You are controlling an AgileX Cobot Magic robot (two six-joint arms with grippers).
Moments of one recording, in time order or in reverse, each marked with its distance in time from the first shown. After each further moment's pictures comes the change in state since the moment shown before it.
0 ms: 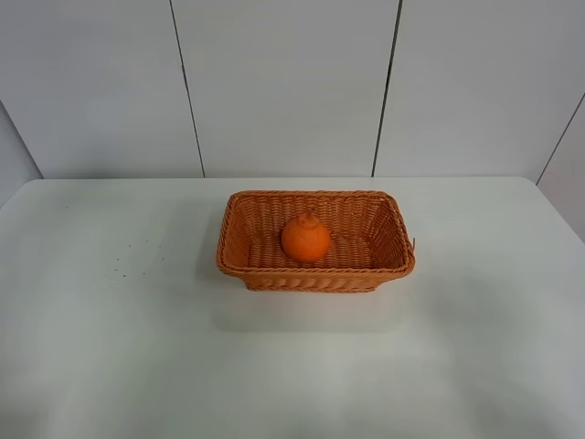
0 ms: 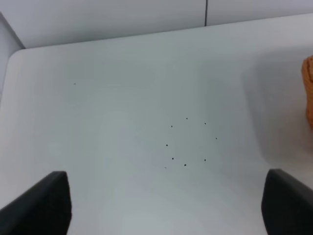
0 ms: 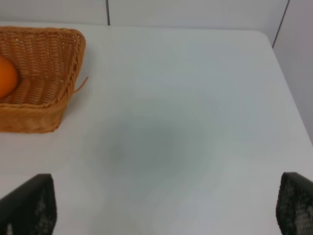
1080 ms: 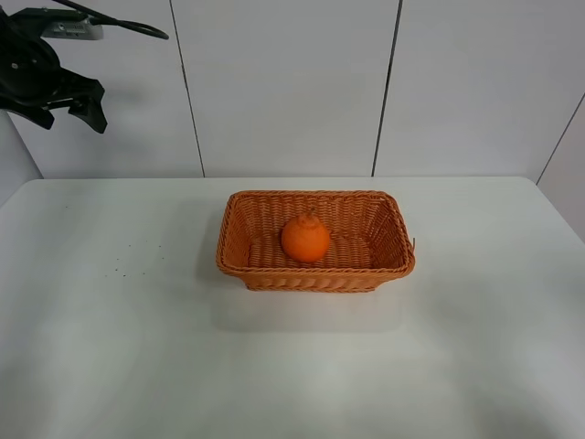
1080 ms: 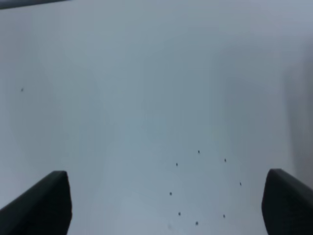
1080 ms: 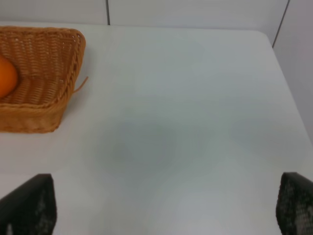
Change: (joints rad) left arm 0.000 1.064 -0.848 0.000 0.225 -0.002; right arm 0.000 0.000 0.000 0.000 0.000 0.000
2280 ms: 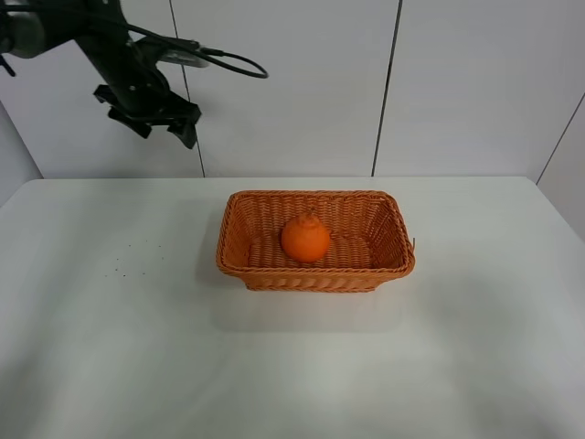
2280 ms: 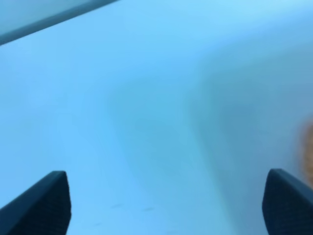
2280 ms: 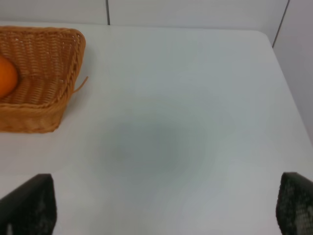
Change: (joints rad) left arm -0.218 0.246 -0.233 0.040 0.023 -0.040; right arm 0.000 0.000 0.000 0.000 0.000 0.000
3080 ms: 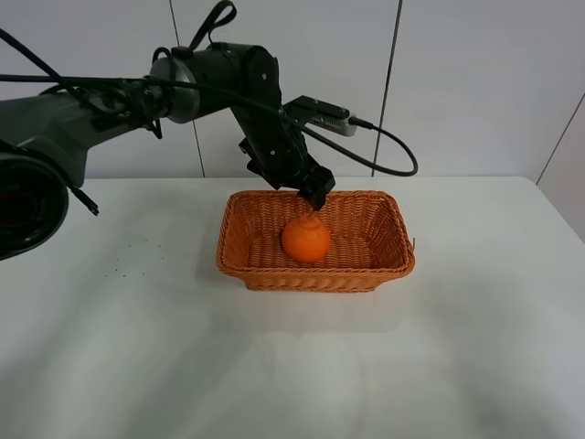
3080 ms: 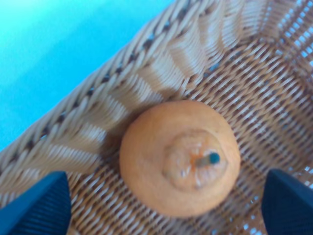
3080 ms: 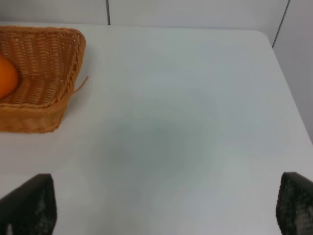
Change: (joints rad) left arm -0.417 0.128 0.000 -0.082 -0.103 0.019; right arm 0.000 0.000 0.000 0.000 0.000 0.000
